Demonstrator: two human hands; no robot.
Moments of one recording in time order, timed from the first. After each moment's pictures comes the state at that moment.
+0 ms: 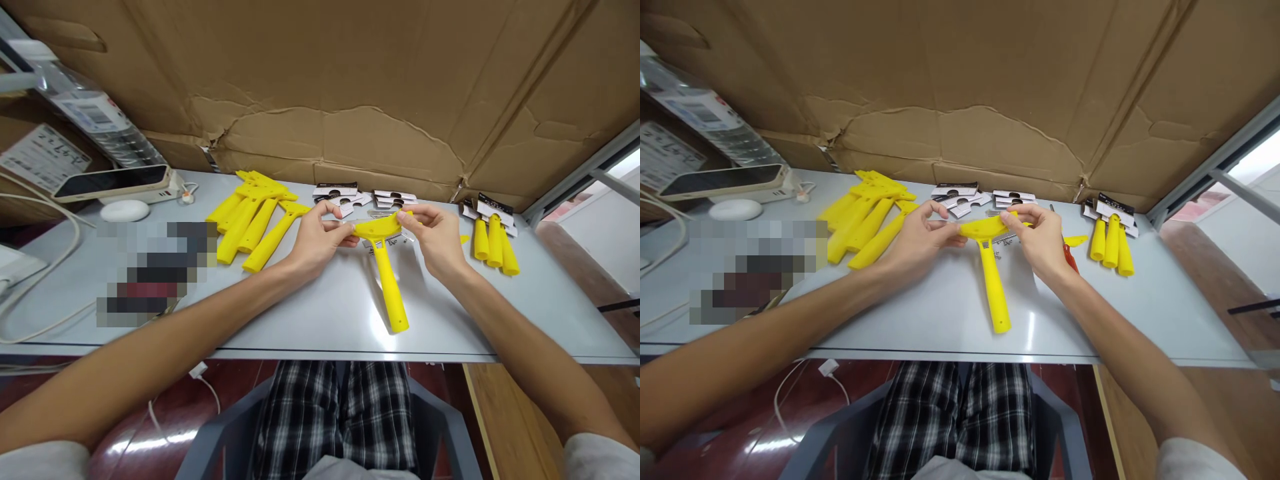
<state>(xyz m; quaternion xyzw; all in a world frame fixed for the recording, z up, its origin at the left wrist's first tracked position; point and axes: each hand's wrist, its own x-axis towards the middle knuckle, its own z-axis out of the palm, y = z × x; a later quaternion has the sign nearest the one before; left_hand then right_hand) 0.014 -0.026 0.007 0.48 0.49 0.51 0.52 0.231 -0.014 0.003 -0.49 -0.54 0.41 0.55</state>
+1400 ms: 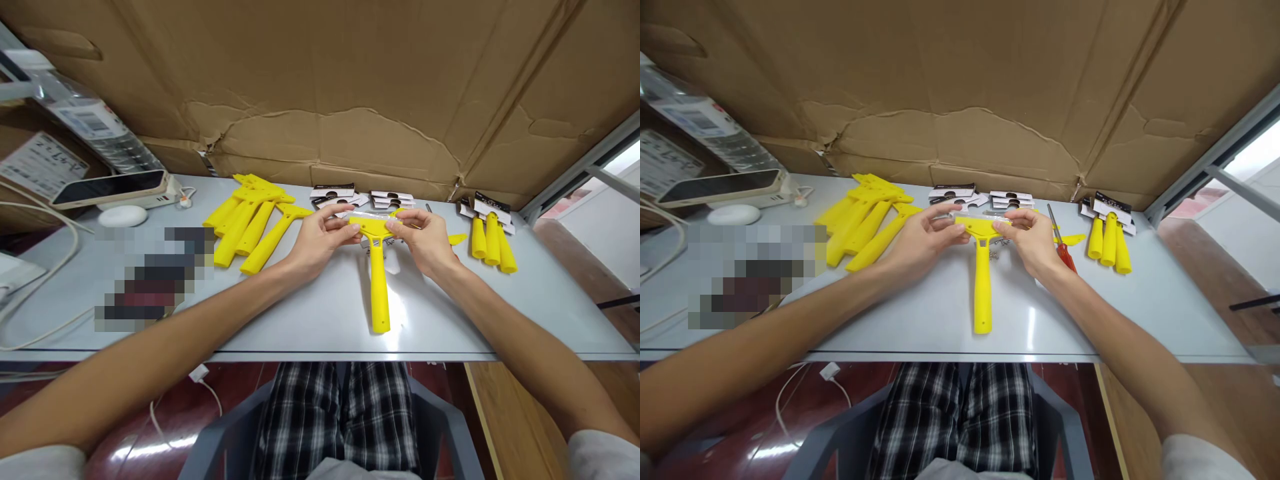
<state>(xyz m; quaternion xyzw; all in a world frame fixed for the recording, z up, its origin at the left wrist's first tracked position) 0.013 -0.019 -0.007 0.48 0.39 0.53 0.58 0.225 -0.006 -0.008 -0.50 -0.46 0.49 0.55</state>
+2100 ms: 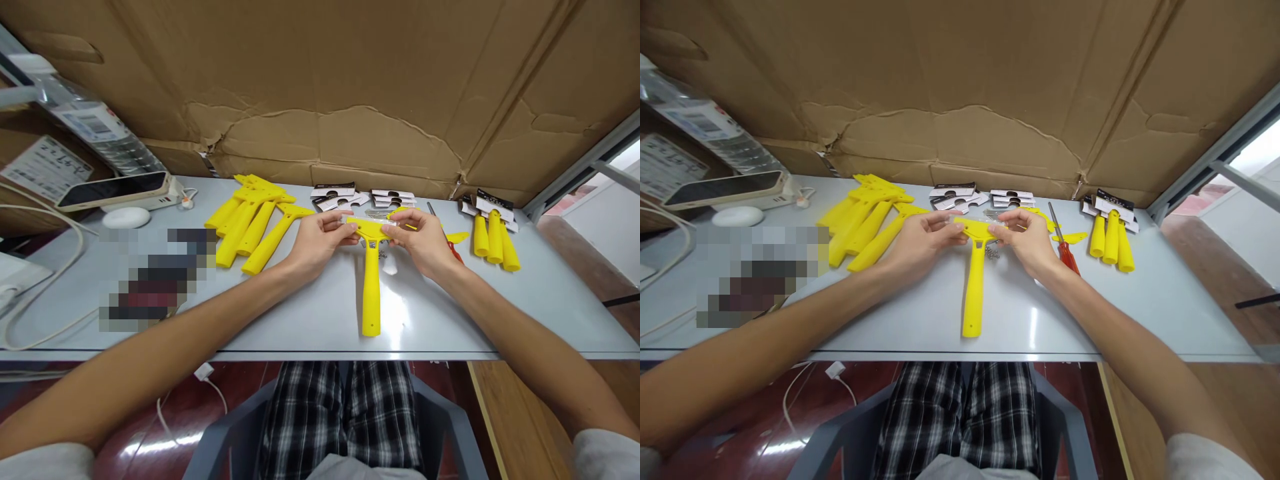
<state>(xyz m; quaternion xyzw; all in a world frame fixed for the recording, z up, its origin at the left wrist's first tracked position) 0.014 -0.019 -0.008 0.46 0.43 0.53 0.57 0.222 -0.012 -0.008 -0.49 -0.50 0.50 0.50</state>
